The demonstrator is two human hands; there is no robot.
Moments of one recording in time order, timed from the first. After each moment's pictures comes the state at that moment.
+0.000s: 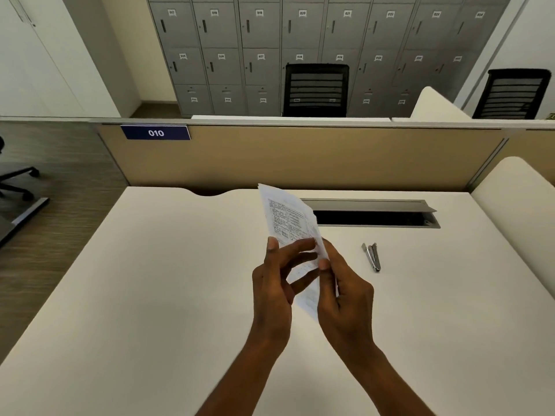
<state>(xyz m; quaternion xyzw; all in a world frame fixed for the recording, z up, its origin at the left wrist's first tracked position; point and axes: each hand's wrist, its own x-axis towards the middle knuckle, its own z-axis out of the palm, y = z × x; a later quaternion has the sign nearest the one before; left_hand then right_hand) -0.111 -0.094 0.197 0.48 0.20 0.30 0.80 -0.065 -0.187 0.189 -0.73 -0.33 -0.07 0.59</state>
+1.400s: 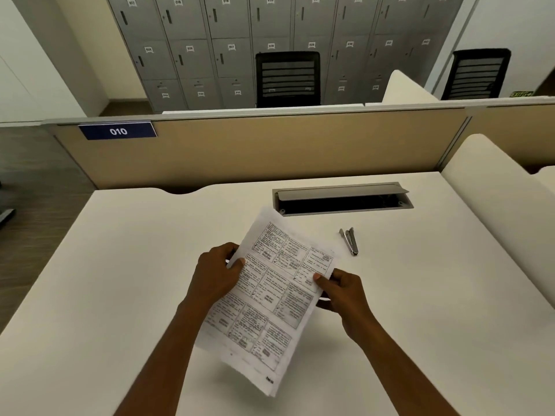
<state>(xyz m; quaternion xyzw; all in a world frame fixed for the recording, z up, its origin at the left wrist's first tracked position) -0.099 0.014 0.122 0.89 0.26 0.09 0.36 0.003 -0.239 0.091 -0.67 -0.01 0.29 0.69</state>
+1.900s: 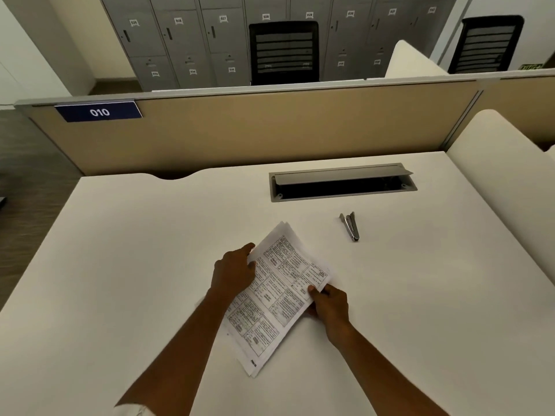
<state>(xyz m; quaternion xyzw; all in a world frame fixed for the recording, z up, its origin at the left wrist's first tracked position) -0.056 0.004 0.037 0.93 0.26 -0.05 0.24 -0.006 -0.223 -0.020 -0.68 0.17 0.28 0.66</state>
